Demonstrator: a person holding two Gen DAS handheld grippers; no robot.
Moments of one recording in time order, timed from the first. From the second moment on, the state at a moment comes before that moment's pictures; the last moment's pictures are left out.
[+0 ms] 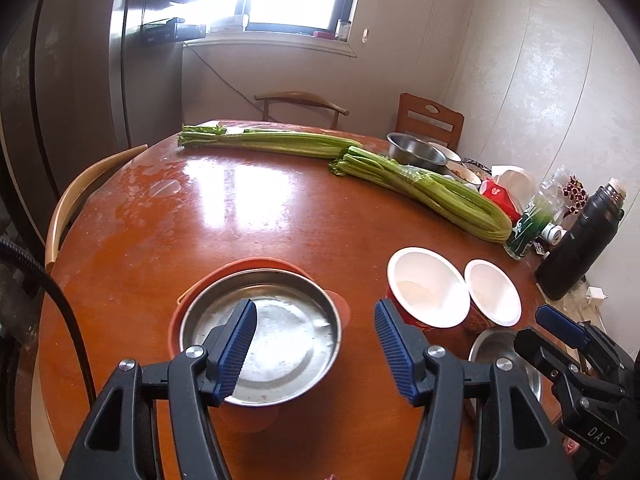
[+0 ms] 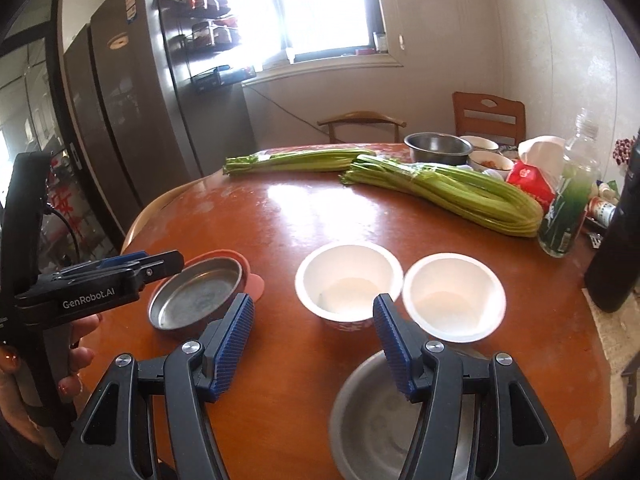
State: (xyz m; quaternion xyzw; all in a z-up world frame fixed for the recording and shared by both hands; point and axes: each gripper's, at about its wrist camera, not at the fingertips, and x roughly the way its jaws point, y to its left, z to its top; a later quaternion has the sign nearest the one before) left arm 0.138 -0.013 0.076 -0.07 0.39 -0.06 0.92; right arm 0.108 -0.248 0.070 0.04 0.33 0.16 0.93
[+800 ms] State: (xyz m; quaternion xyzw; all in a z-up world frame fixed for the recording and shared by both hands) left arm 0.118 -0.140 0.050 0.00 0.42 -0.13 0.90; right arm 0.070 -0.343 0.020 0.04 0.39 0.11 0.91
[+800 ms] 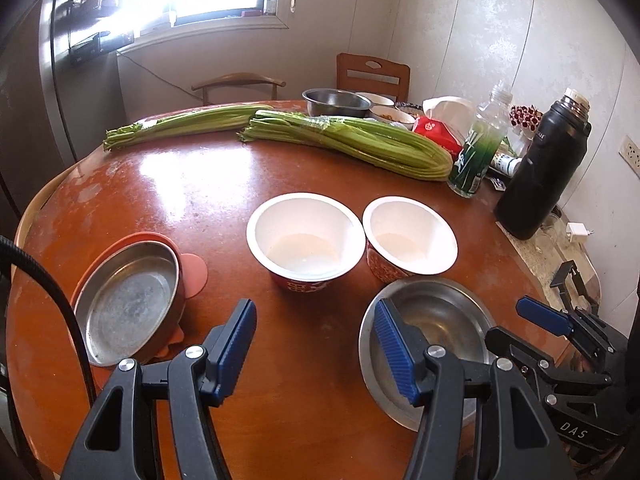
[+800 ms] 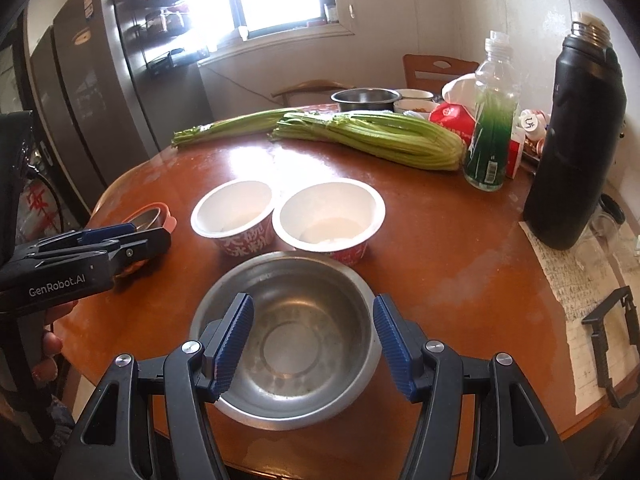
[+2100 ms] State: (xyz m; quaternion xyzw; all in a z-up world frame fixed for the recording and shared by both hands) left arm 0.144 -0.183 -0.027 -0.04 0.52 -0.20 0.83; right arm 0.084 -0.321 -0.019 0.01 0.43 0.13 0.89
